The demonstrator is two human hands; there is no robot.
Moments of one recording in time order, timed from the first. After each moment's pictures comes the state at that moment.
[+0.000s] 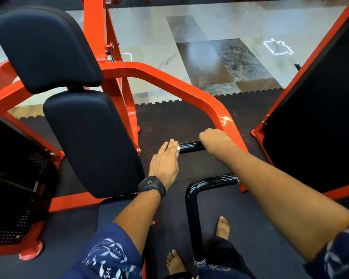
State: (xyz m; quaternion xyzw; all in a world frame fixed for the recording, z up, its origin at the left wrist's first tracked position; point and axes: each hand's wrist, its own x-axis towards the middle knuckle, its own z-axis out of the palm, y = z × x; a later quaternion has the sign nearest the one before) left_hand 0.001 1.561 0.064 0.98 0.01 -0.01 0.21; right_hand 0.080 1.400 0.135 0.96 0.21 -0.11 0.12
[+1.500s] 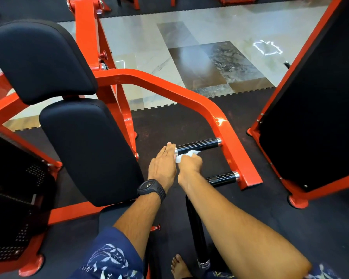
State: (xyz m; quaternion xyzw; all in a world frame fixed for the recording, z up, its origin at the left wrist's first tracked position) left_hand 0.003 1.563 0.064 0.97 0.01 -0.04 0.22; right_hand 0.011 1.488 0.092 0.49 -0.41 -0.02 -0.77
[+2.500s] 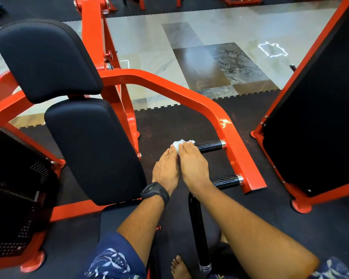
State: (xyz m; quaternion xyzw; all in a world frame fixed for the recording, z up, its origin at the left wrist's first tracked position) left_hand -0.008 1.559 0.071 0.96 0.04 -0.01 0.29; right_hand 0.005 1.458 0.076 0.97 0.17 0.13 -0.14
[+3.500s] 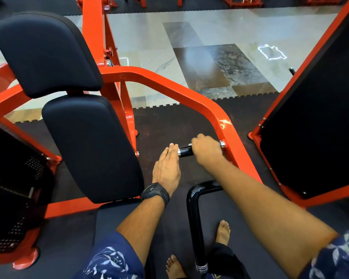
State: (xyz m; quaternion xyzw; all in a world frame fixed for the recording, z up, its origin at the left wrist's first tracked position) left_hand -0.006 1.553 0.061 0.96 0.05 0.00 0.26; right_hand 0.061 1.423 0.115 0.98 0.16 -0.05 0.08
